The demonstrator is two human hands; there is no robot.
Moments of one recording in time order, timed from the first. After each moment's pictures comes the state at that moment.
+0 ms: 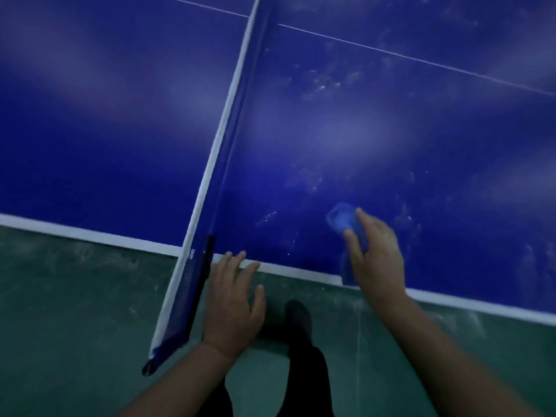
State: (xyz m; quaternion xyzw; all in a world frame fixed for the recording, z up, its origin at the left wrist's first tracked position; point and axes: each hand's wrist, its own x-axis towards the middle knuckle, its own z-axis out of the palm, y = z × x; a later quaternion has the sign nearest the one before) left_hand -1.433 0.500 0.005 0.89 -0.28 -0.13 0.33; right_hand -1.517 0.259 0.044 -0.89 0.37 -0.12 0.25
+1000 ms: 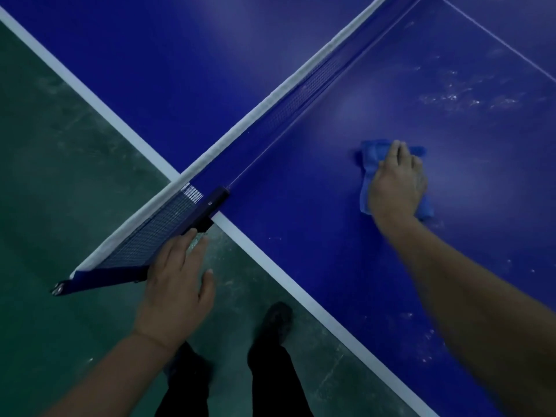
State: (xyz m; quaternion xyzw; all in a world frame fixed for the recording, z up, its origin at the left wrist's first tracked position) left_hand -1.470 0.506 -0.040 0.98 -0.04 -0.05 0.20; right_hand -1.317 0.150 -0.065 -0.98 0.20 -0.02 0.07
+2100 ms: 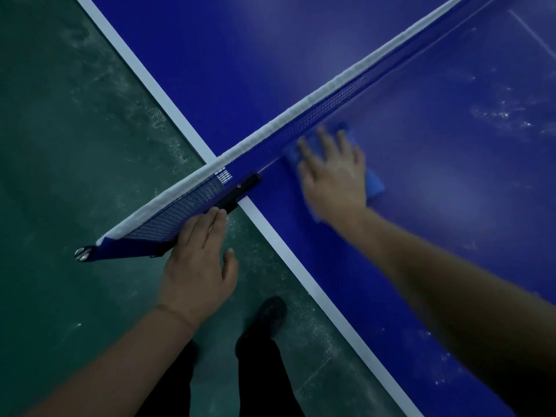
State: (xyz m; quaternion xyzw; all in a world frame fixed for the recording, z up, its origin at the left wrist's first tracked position) left_hand -1.468 0.502 -0.061 0.98 -0.01 -0.02 0.19; right_hand -1.306 0.278 -0.081 -0.99 -0.12 0.02 0.05
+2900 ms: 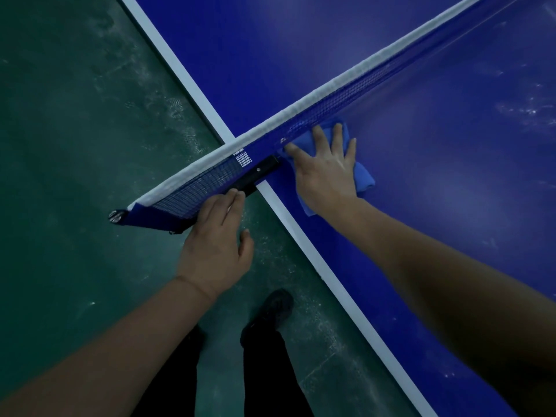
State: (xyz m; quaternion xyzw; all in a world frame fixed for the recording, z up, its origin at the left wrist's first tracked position) left_hand -1.469 0.504 -0.062 0.97 -0.01 -0.01 0.23; right_hand -1.322 0.324 -0.079 -0.98 -0.18 0.05 0.04
